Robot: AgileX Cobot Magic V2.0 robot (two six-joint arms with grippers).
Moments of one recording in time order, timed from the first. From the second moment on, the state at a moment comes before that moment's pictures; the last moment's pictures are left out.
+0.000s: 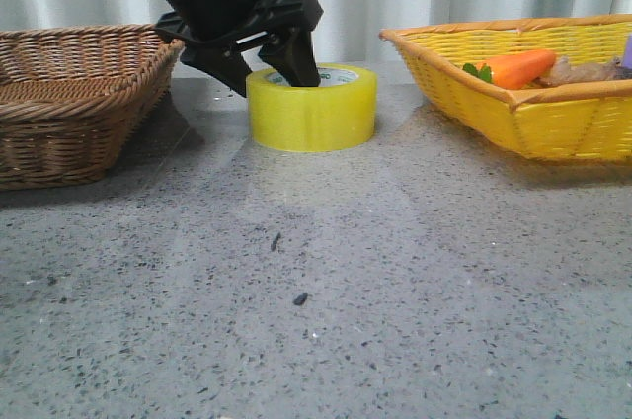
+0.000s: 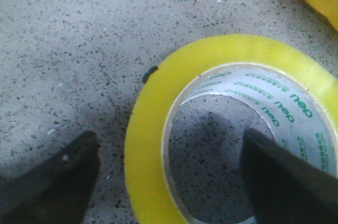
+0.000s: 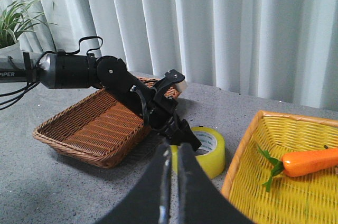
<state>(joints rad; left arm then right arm) -0.50 1.96 -1.61 -0.36 0.67 0.28 0.55 0.38 -0.87 0.05 0.61 0.04</state>
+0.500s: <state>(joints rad) -0.50 1.91 -1.67 -0.41 0.73 0.29 0.55 0.38 -0.87 0.05 0.61 0.04</state>
